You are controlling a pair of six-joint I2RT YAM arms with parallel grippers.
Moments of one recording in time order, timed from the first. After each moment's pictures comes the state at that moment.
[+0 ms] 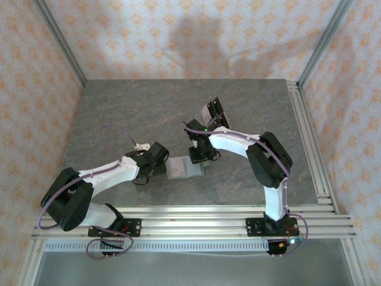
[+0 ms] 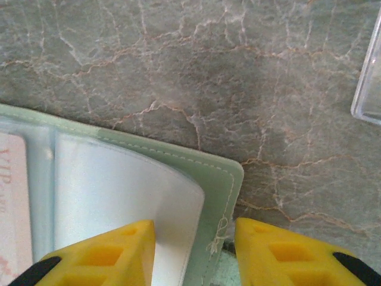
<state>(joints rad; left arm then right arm) -0.60 1.37 0.69 -0.63 -0.39 -0.87 0.75 1.95 1.36 -0.78 -0.06 0.38</state>
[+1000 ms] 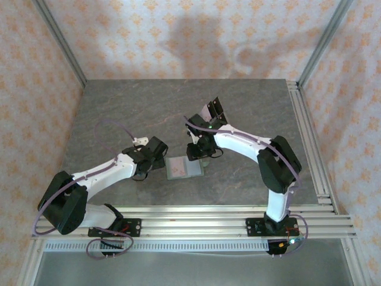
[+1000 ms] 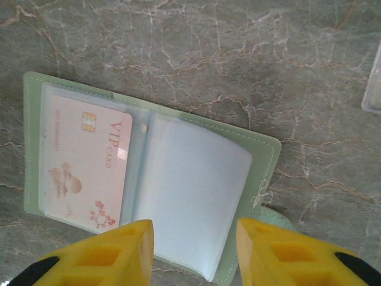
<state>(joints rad) -0.57 1.34 0.76 -0.68 -0.44 -0.85 0.75 1.86 1.38 -0.80 -0.15 0.39</state>
